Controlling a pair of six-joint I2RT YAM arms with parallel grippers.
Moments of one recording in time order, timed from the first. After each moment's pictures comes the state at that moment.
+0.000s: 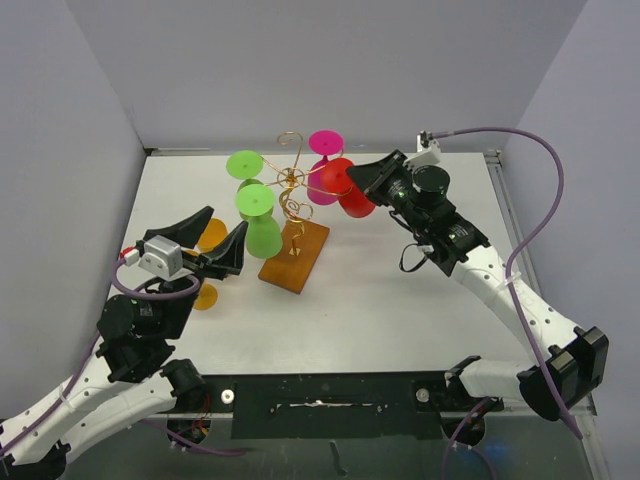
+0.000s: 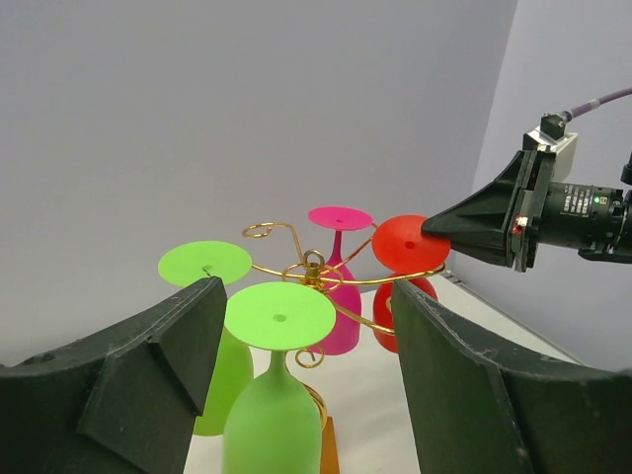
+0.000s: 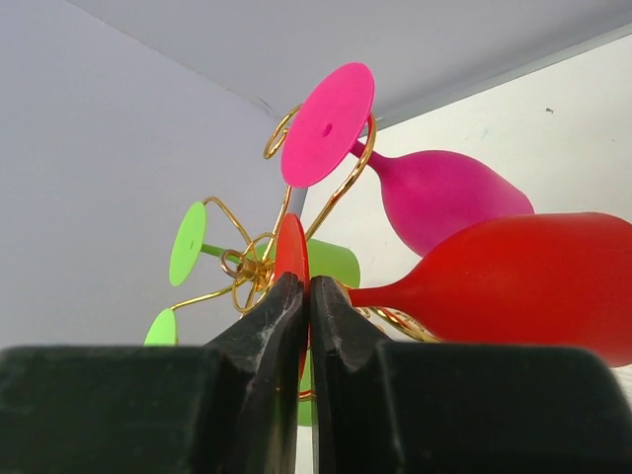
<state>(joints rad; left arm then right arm) -0.93 0.51 0.70 0.30 -0.44 0.11 0.55 1.25 1.18 -0.02 0.04 0.90</state>
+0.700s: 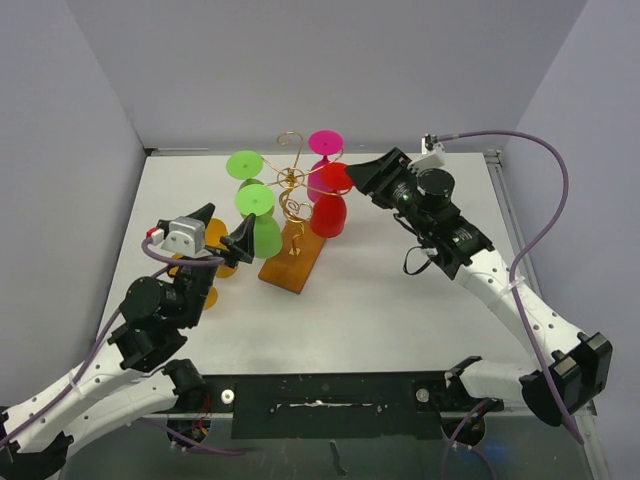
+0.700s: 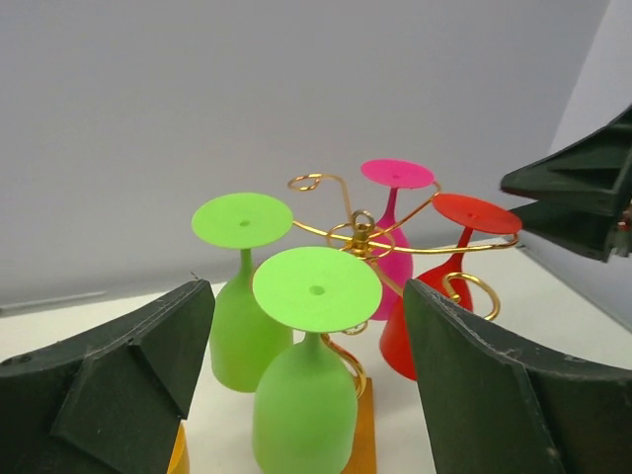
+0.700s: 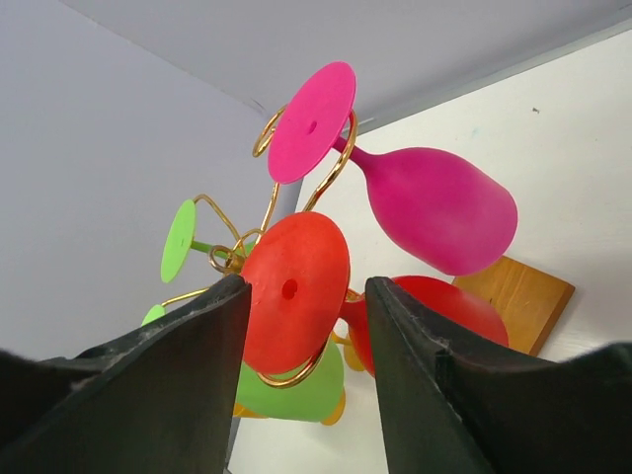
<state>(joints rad) -0.93 0.60 0.73 0.26 -0.56 0.11 0.54 1.23 1.17 -0.02 0.03 0.90</state>
